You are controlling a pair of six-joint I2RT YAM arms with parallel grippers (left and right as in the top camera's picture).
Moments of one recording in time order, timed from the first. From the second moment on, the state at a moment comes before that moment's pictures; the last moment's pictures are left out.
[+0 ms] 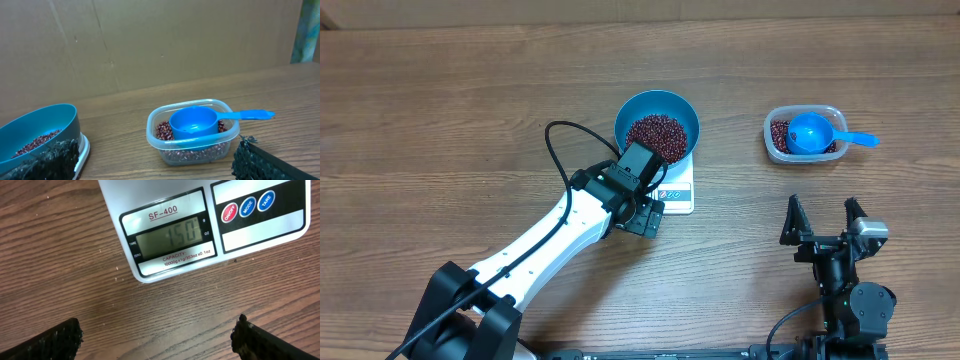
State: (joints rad) left arm -0.63 1.62 1.08 -0.78 -0.09 -0.31; right arm -0.10 0.01 0.02 -0.02 -0.10 0.17
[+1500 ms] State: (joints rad) left arm -0.47 0.86 0.65 -0.20 -0.13 -0.18; right arm -0.10 0.01 0.02 -0.03 -0.10 0.17
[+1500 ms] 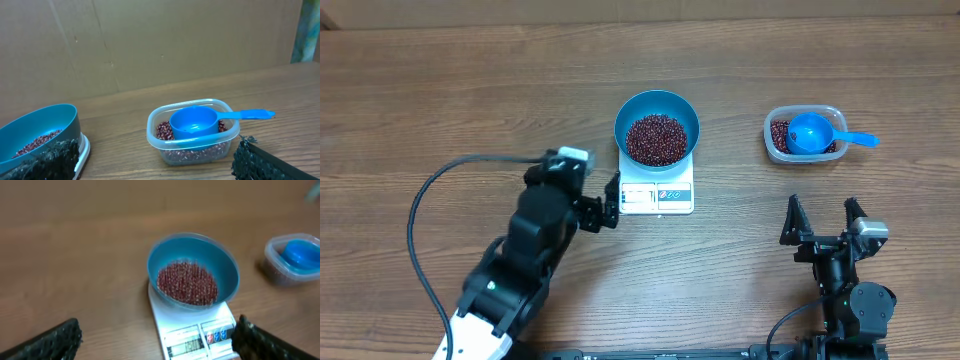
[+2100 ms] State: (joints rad) left arm -0.28 0.53 0.13 0.31 0.03 -0.18; right arm -0.10 0.01 0.02 -0.03 -0.10 0.17
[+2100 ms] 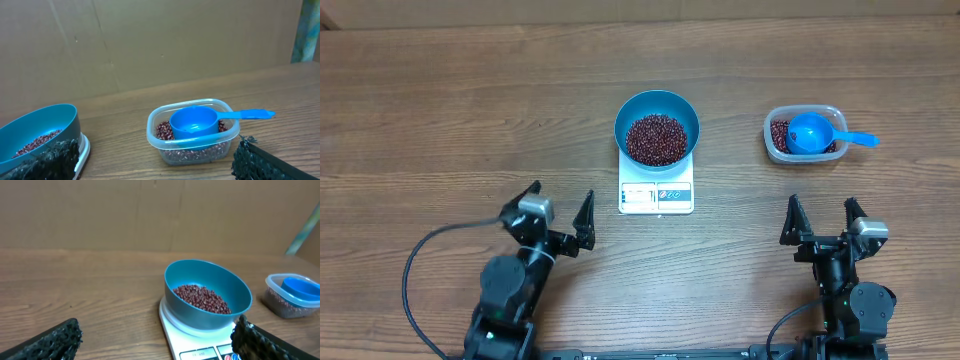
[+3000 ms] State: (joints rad) left arm -0.09 0.01 0.01 -0.08 -0.04 0.02; right arm -0.10 0.01 0.02 -0.03 -0.10 0.17
